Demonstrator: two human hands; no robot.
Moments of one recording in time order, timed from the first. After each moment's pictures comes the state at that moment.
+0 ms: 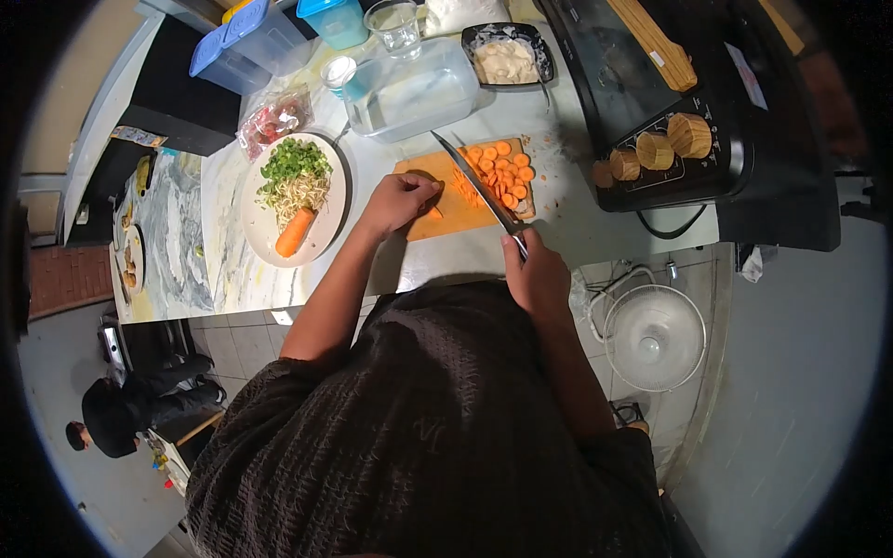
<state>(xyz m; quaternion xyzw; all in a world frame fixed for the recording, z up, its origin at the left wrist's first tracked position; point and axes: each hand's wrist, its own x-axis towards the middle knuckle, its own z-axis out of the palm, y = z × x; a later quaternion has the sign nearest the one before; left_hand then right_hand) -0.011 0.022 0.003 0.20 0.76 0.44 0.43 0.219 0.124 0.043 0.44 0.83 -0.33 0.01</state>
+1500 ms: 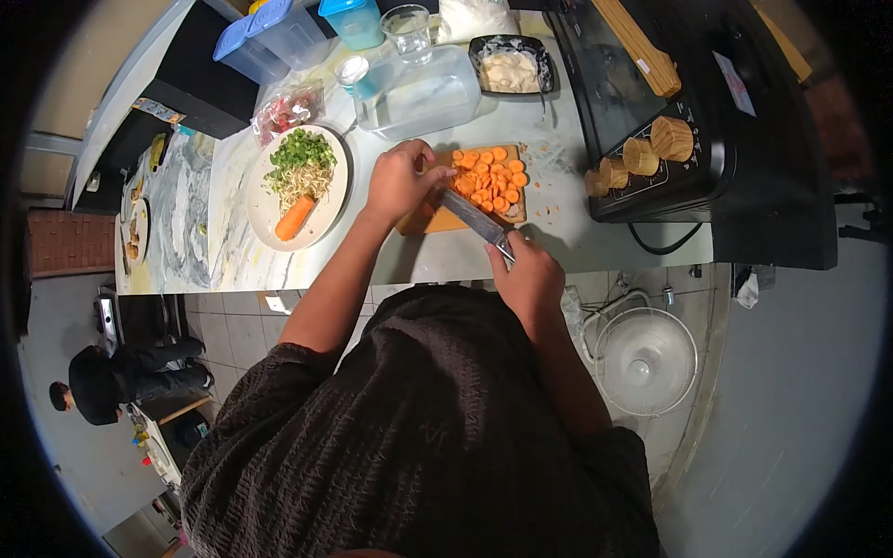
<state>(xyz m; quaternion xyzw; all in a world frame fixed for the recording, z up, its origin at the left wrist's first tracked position) 0.002 0.043 0.035 0.42 0.85 0.32 0.03 0.231 0.133 0.045 0.31 0.92 -0.23 -0.07</state>
